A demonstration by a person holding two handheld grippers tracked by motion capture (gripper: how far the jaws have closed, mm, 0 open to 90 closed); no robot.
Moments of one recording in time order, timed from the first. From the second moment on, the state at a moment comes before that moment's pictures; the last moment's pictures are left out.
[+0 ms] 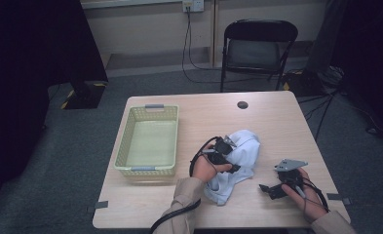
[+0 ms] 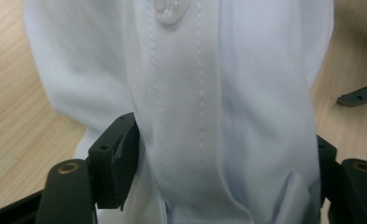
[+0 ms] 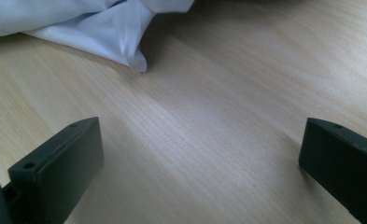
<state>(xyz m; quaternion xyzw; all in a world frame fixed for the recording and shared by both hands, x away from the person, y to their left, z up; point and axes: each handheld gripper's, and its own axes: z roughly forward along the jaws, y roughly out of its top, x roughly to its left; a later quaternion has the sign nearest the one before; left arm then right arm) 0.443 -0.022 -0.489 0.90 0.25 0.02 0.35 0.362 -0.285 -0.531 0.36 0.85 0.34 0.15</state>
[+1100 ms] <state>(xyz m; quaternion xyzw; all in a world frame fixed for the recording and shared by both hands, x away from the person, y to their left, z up) 0.434 0.007 -0.463 0.87 0.27 0.02 0.42 0.362 -0.285 -0.531 0.36 0.85 0.34 0.15</state>
